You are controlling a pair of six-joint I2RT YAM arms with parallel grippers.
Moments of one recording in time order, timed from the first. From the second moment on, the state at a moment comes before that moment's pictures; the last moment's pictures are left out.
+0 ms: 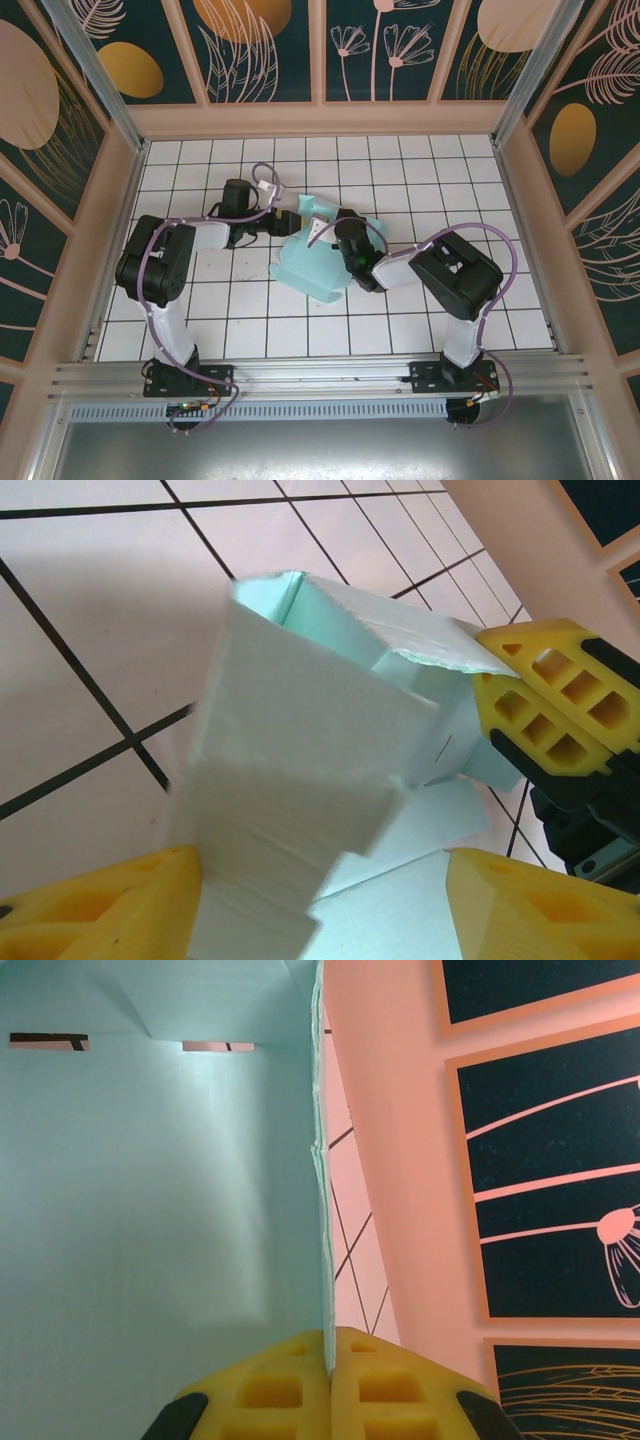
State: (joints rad) left arm -0.29 1.89 0.94 0.31 0.81 -0.26; right arm 0.79 1.85 0.75 0.77 0.57 -1.10
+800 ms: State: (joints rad) left arm -0.18 1.98 1.04 0.39 0.87 -0.27; right arm 0.78 1.85 0.75 0.75 0.57 -1.07
